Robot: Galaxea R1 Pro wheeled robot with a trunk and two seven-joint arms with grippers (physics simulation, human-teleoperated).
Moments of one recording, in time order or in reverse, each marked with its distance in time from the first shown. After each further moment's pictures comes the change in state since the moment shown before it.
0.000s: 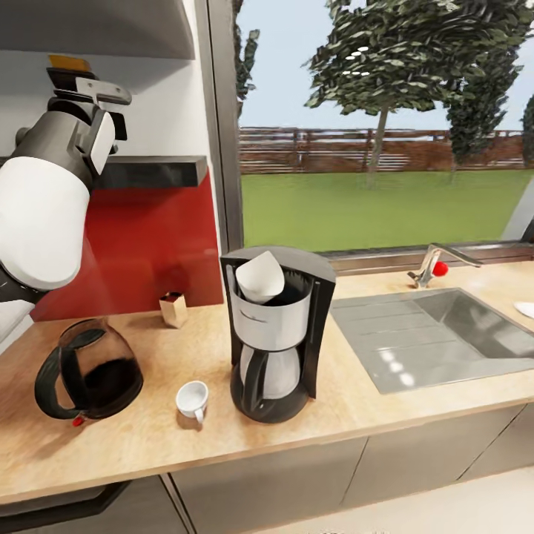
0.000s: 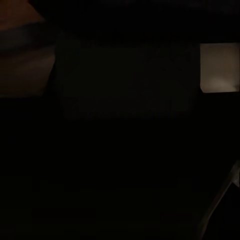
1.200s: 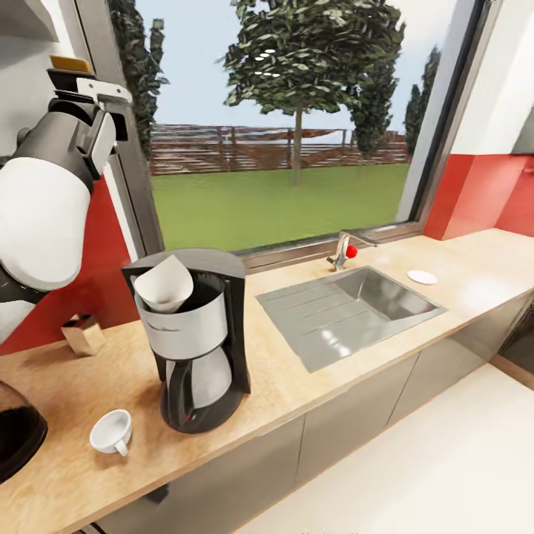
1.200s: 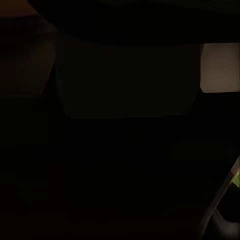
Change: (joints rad) left arm 0.002 -0.001 0.001 0.000 0.000 0.000 0.000; right arm 0.000 0.000 -0.002 0.000 -0.001 0.000 0.001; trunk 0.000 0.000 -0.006
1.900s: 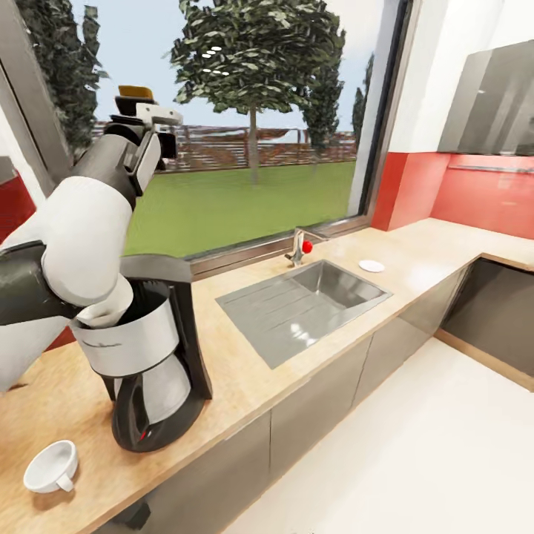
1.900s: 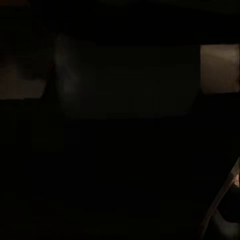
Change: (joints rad) left arm 0.053 -0.119 0.007 0.002 0.021 -0.012 -0.079; right arm 0.000 0.000 -0.001 0.000 0.000 0.000 -0.002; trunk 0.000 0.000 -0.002
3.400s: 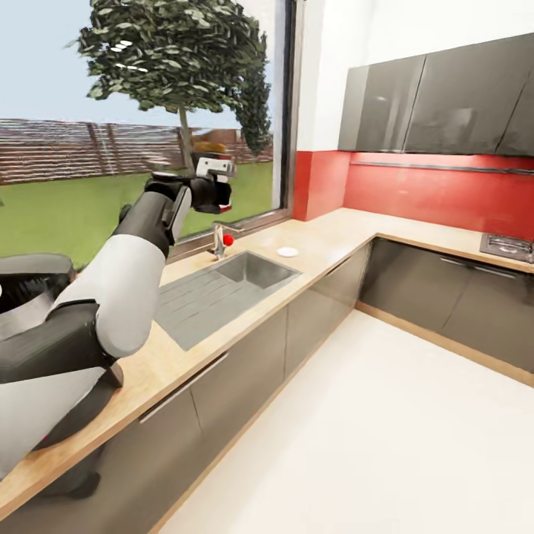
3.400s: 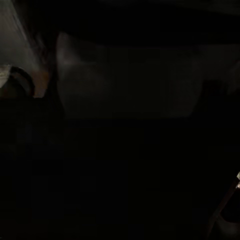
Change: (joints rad) left arm 0.220 -0.082 -0.046 -0.139 0.002 -0.030 -0.482; right arm 0.000 -0.002 -0.002 -0.023 -0.002 -0.005 0.003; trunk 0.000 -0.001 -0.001
